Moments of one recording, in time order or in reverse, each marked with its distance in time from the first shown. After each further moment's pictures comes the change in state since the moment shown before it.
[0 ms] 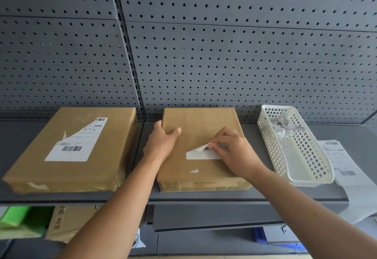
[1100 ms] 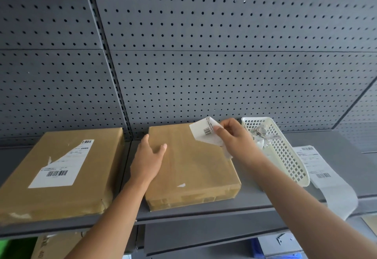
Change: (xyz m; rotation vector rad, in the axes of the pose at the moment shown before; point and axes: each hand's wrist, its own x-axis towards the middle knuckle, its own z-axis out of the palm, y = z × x) left_hand -0.011 0.002 0.000 0.093 0.120 0.178; right_hand 0.012 -0.033 -0.065 0.433 0.186 0.391
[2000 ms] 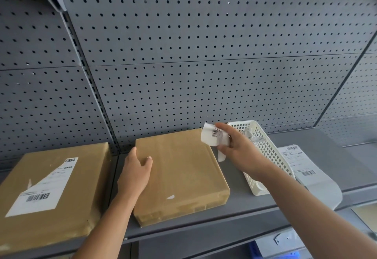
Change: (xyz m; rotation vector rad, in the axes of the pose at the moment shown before) left_hand 0.004 0.004 0.002 0.079 -0.030 -0.008; right_hand -0.009 0.009 -0.045 -0.090 -0.118 0.007
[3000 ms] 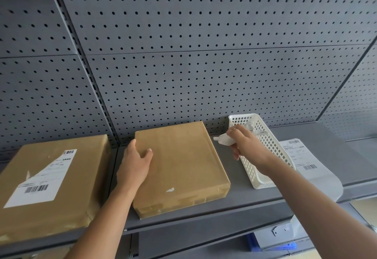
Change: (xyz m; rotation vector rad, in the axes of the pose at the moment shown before) left_hand 0.002 -0.002 -0.001 -0.002 0.001 -0.001; right_hand 0.011 0.029 -0.009 0.036 0.031 0.160
